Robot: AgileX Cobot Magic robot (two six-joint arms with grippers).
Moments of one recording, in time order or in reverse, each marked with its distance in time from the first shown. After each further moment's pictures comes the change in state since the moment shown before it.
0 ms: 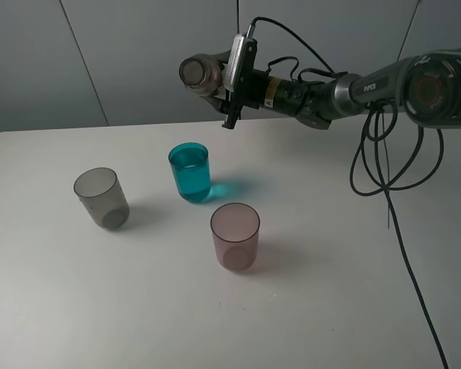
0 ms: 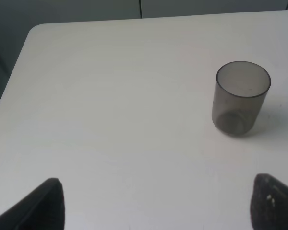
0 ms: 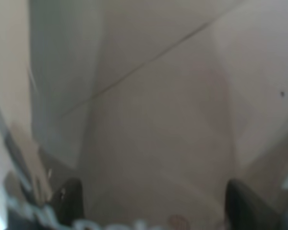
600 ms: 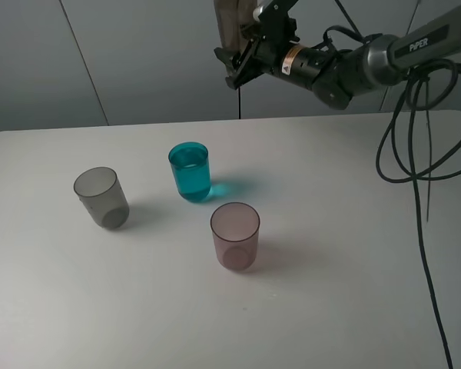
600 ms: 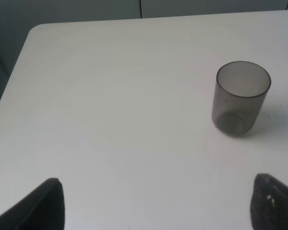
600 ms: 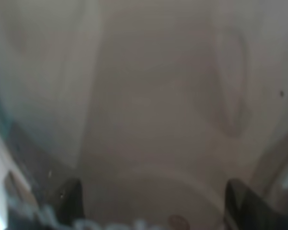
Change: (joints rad) left arm 0.000 0.000 0.000 0.000 0.000 0.000; right arm -0.001 -0.280 0.295 0.325 0.201 0.393
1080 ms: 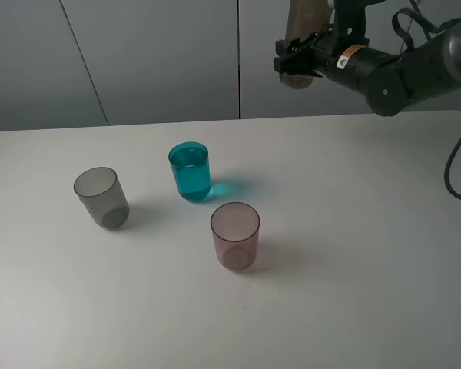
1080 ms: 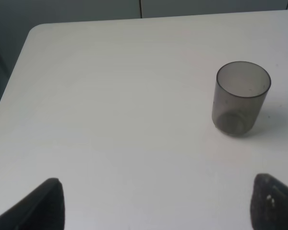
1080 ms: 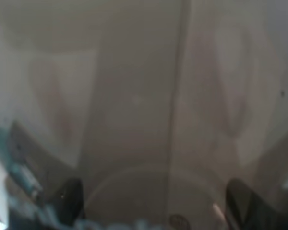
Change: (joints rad) left arm 0.000 0.000 0.000 0.000 0.000 0.000; right arm -0.059 -0.275 0.394 0.395 0.054 -0.008
